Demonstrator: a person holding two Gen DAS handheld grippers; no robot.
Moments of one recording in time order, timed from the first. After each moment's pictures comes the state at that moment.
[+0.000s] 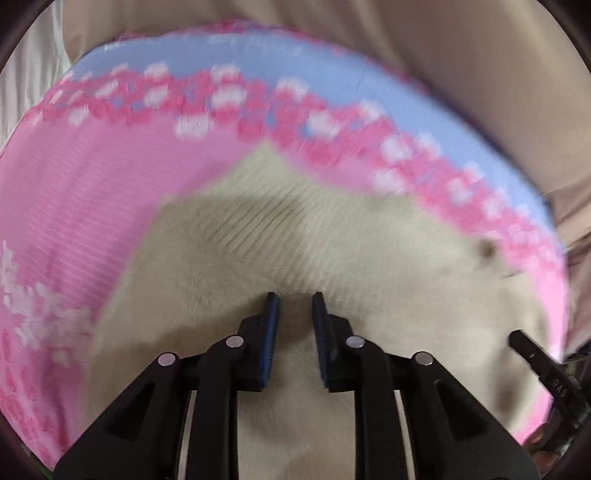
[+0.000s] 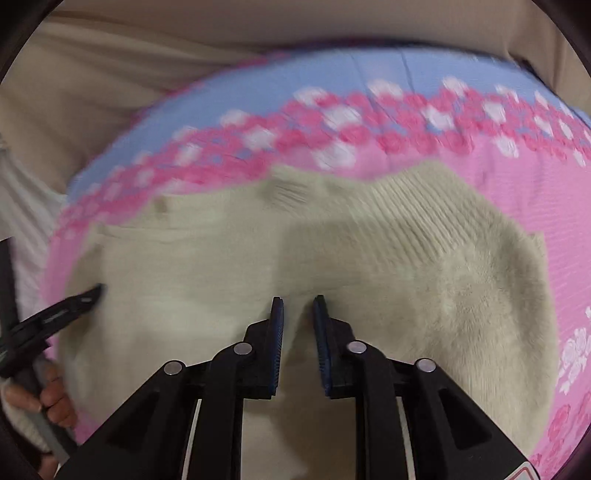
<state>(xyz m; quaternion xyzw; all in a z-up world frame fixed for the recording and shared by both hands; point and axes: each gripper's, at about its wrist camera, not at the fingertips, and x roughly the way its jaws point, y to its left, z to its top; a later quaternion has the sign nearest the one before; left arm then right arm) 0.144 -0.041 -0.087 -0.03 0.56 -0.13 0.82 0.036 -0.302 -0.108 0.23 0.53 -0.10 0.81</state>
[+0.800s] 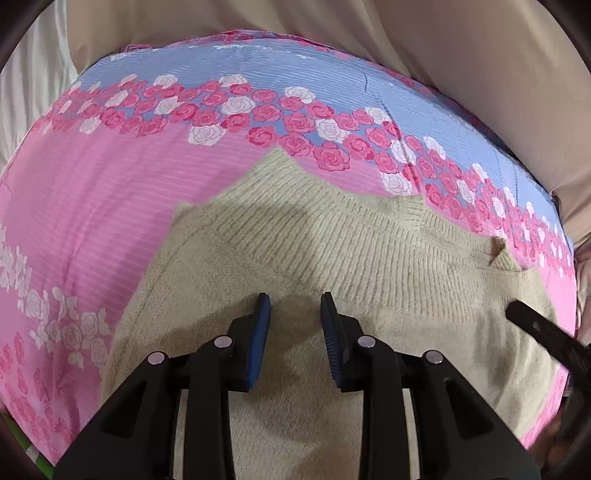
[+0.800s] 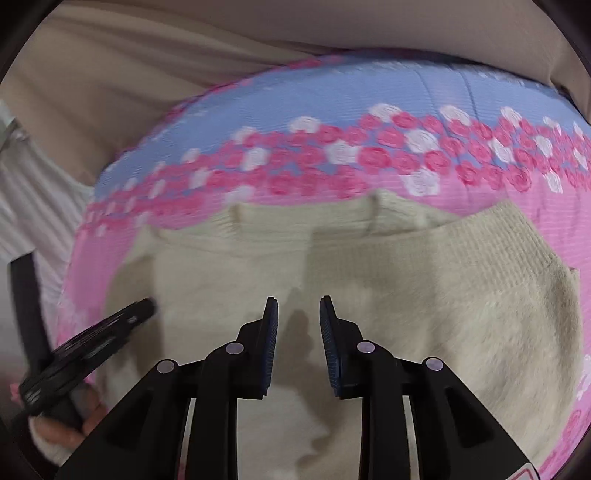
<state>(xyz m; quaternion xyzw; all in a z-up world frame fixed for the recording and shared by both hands) 0.137 -0.035 -0.073 -0.02 0.56 -0.13 0.82 0.064 -0.227 -0.071 0.21 0.52 -0.03 0.83</state>
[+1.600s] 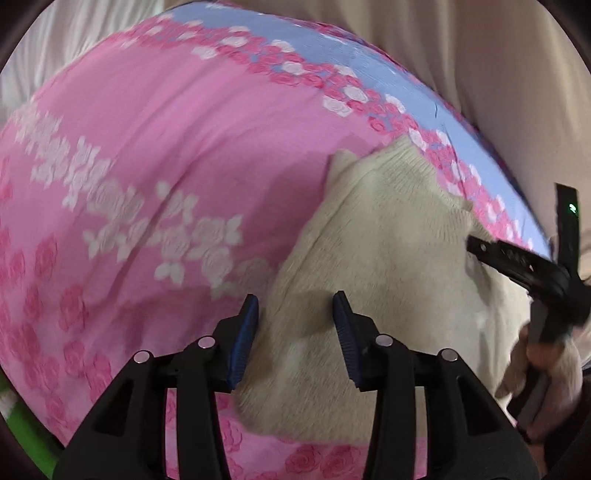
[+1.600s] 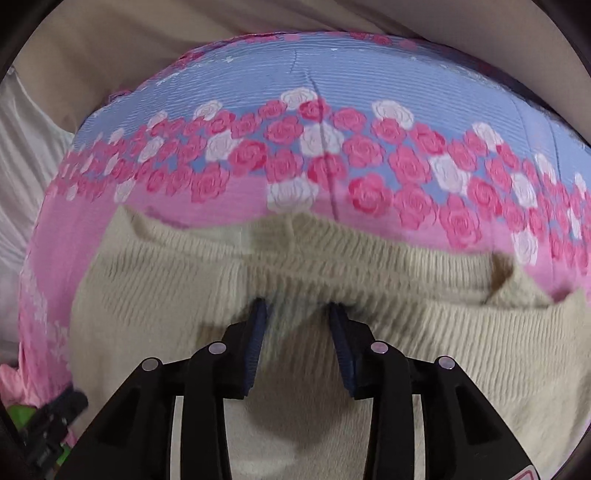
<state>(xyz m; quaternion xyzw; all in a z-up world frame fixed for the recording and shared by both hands) 0.091 0.087 -0.076 -0.14 0.58 -0.07 0.80 0.179 -0.166 -0.114 0.12 0.58 -0.03 0.81</state>
